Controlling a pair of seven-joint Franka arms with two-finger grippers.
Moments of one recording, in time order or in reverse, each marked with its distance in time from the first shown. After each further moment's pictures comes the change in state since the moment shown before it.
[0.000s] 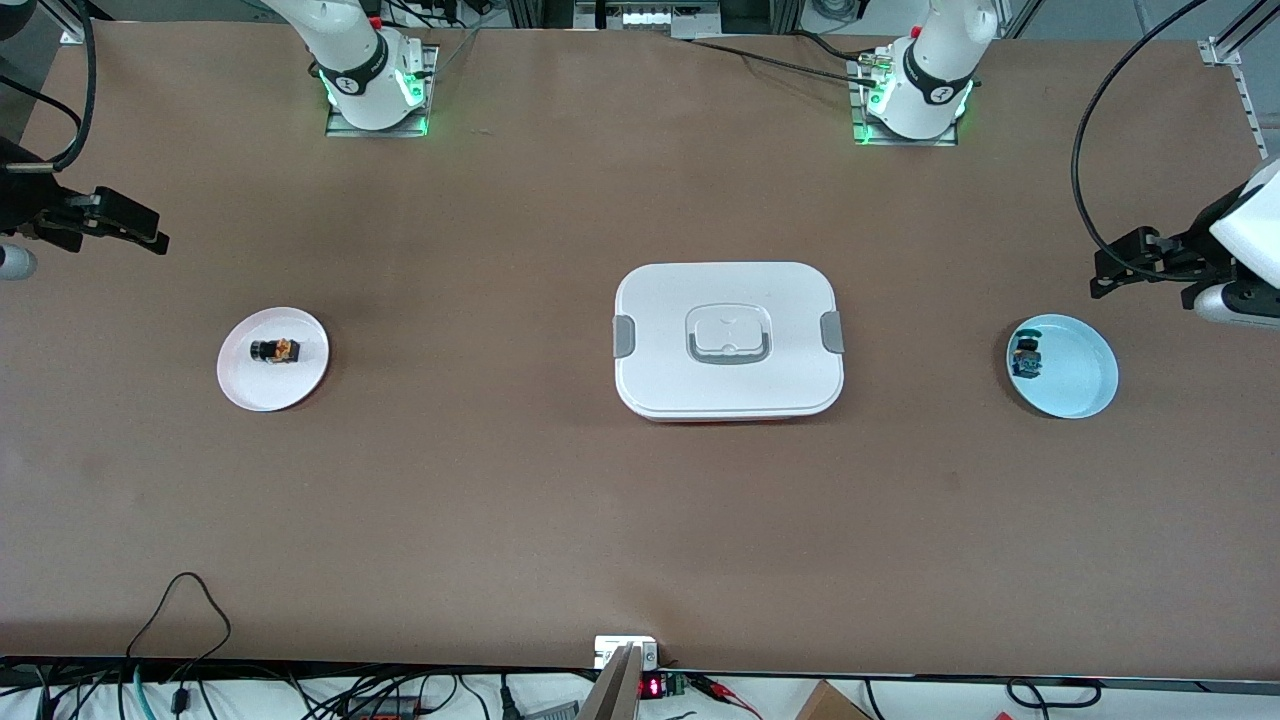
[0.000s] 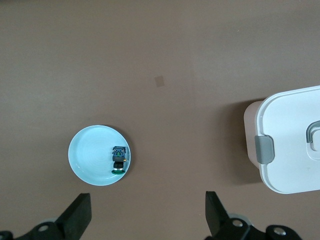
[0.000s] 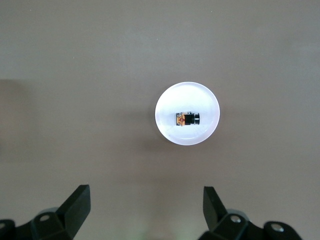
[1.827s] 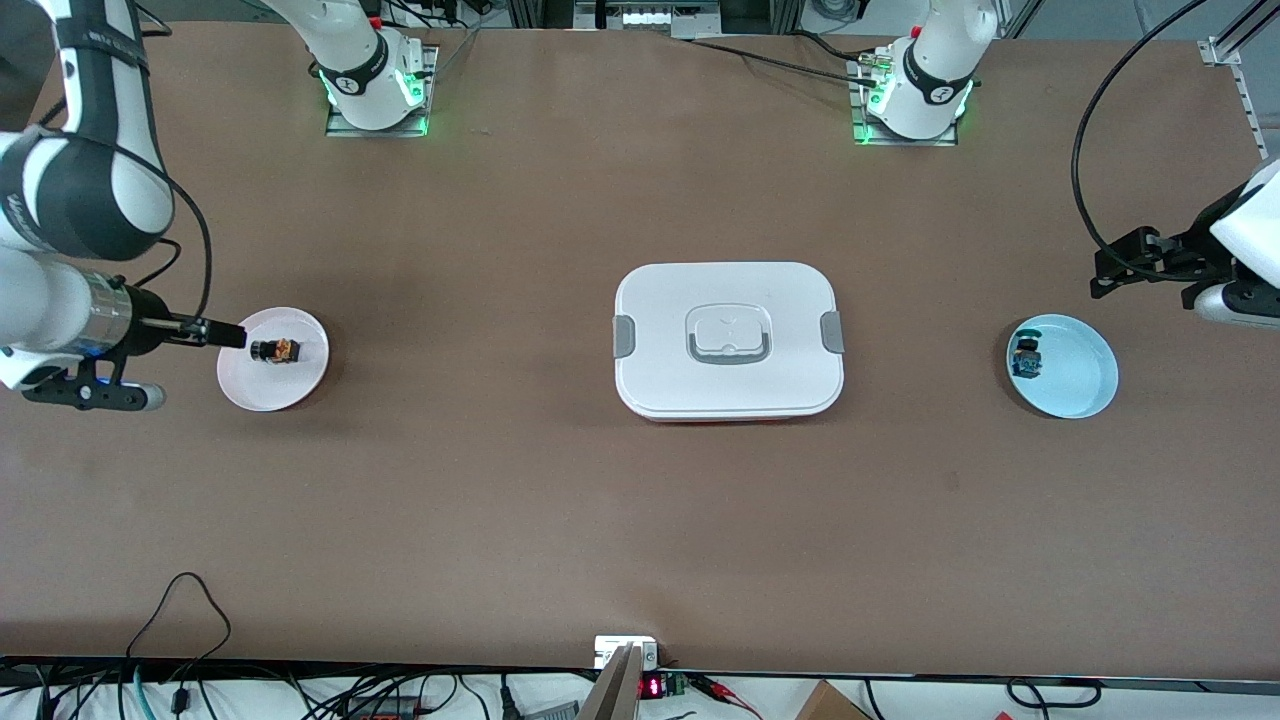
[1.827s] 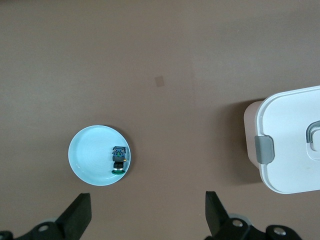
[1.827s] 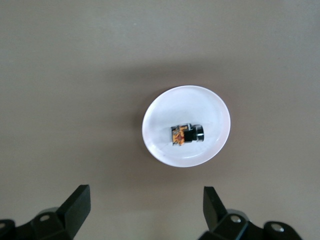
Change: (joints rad) left arm 0.000 0.000 0.000 0.001 0.000 0.000 0.000; right arm 0.000 0.306 0.000 -0.007 -0.036 0.165 0.080
